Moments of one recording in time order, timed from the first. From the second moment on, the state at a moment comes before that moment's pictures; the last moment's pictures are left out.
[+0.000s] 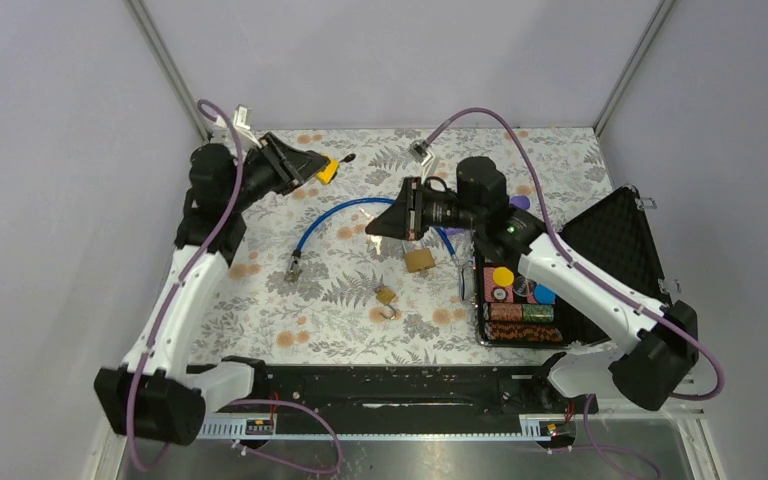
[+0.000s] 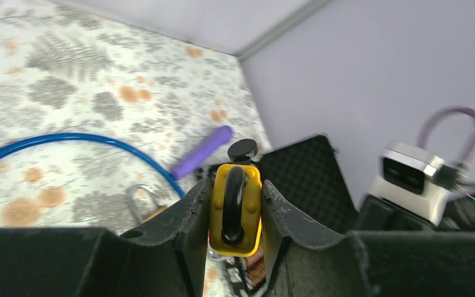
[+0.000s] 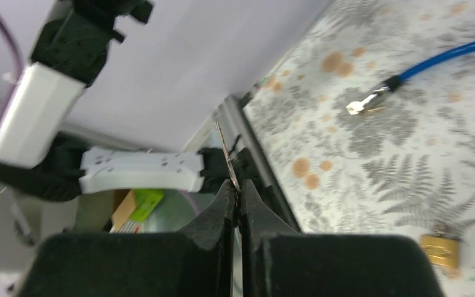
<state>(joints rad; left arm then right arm) -0.14 1.09 1.09 -0.05 0.58 -0.83 0.73 1.31 1.17 -0.03 -0.65 0.73</state>
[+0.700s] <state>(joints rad) -0.15 2.08 1.41 0.15 0.35 -0.85 0.54 2.18 1.78 -0.22 -0.17 0.63</state>
